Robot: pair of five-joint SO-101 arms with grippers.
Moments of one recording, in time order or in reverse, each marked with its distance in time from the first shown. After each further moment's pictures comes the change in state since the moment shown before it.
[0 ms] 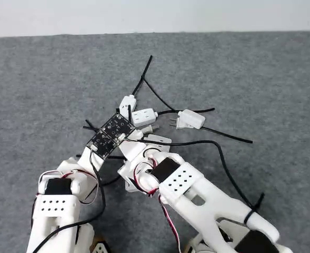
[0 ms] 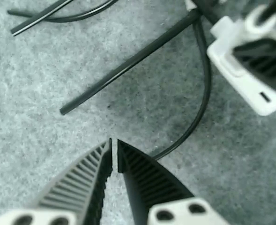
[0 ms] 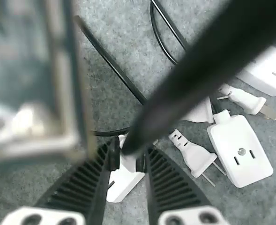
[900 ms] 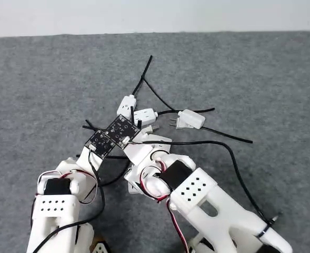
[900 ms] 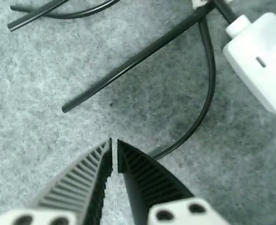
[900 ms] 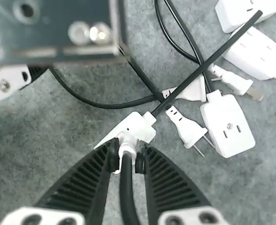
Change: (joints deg) left arm -0.5 0.0 0.0 0.0 0.0; right arm -0.4 -12.2 -3.1 13.8 2.4
